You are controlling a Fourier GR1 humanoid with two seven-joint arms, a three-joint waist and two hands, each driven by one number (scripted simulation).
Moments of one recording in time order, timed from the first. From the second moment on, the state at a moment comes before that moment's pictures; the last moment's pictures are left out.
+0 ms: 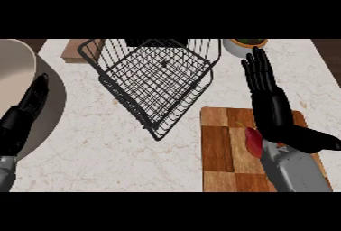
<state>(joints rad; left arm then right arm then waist) -0.12 0.59 -0.09 -1.41 0.18 0.12 -0.11 -0.31 -0.19 0.21 -1.59 -0.22 -0.23 -0.19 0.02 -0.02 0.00</state>
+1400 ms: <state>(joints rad) -0.10 0.47 -0.24 -1.62 -0.04 0.19 -0.07 -0.52 -0.79 0.38 -1.67 -0.05 0.47 0.30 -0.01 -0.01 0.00</state>
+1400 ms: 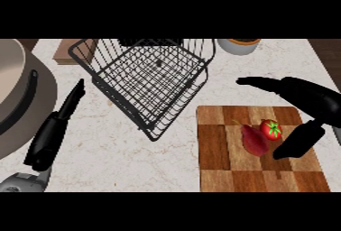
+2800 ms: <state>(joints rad) -0.08 0.41 -0.19 -1.64 -0.10 0.13 -0.08 -0.43 -0.59 0.73 -1.88 0.46 0.49 0.93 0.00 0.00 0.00</state>
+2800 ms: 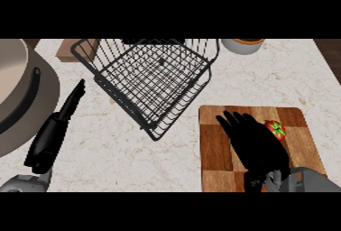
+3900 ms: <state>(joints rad) -0.08 0.32 -0.13 -1.66 -0.18 0.06 -0.06 -0.31 -0.58 0.54 -1.78 0.72 0.55 0.72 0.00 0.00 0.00</state>
